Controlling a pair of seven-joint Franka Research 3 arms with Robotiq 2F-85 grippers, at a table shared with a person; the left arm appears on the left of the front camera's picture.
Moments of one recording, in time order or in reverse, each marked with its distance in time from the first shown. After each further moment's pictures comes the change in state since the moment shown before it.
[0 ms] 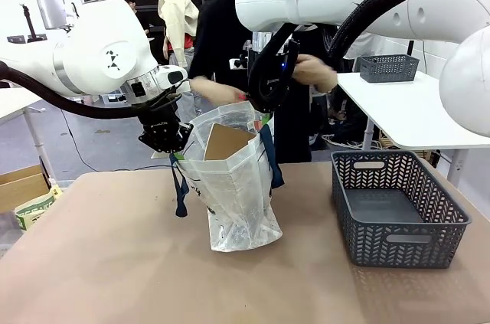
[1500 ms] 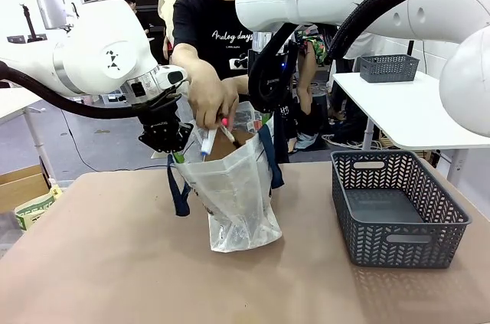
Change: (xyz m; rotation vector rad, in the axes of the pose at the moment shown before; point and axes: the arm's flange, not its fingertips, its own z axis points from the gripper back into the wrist) left arm 0.000 0.000 0.000 0.000 0.000 0.000; right arm 0.000 0.000 0.000 0.000 0.000 0.000
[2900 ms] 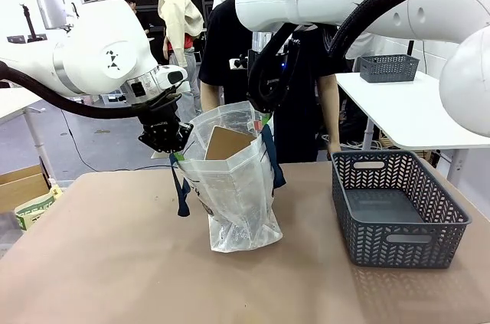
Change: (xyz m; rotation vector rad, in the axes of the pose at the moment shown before) left arm 0.000 0.000 0.000 0.000 0.000 0.000; right arm 0.000 0.000 0.000 0.000 0.000 0.000
